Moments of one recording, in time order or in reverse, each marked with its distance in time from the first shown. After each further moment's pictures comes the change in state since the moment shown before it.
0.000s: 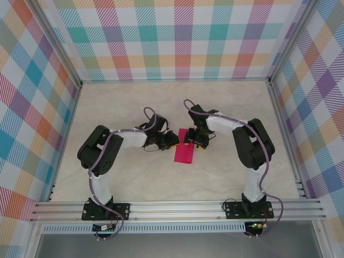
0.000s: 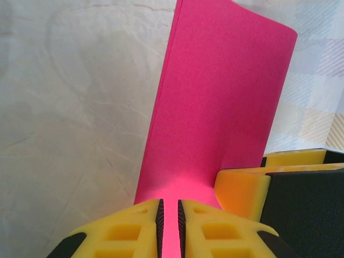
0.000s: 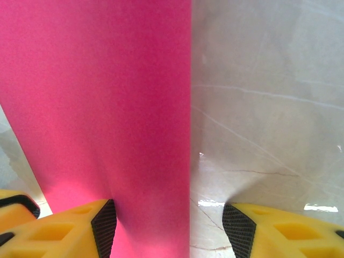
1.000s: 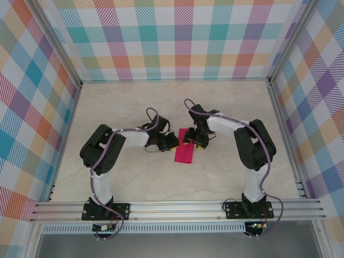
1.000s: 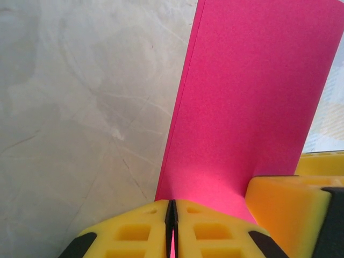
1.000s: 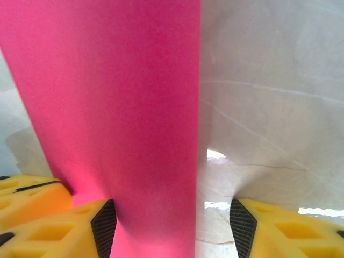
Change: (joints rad) left arm -0.012 0.030 0.023 -0.058 -0.031 0.045; right arm 0.000 -0.045 -0.014 0.017 -0.021 0.005
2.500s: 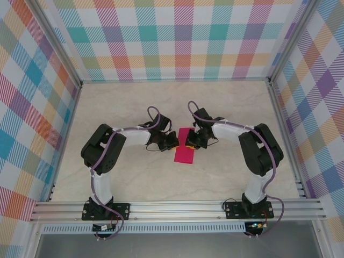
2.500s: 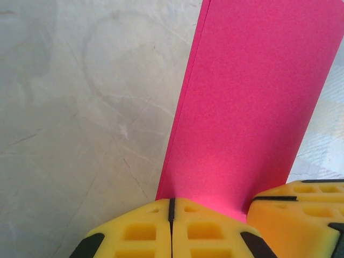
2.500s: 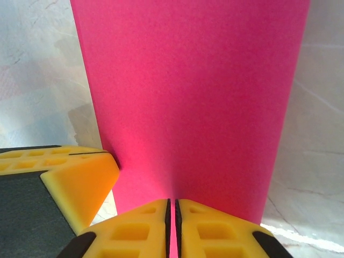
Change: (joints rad) left arm -0.010 0.012 0.050 -0.097 -0.033 0.007; right arm -0.013 -0.084 -0.173 0.248 -0.144 0.017
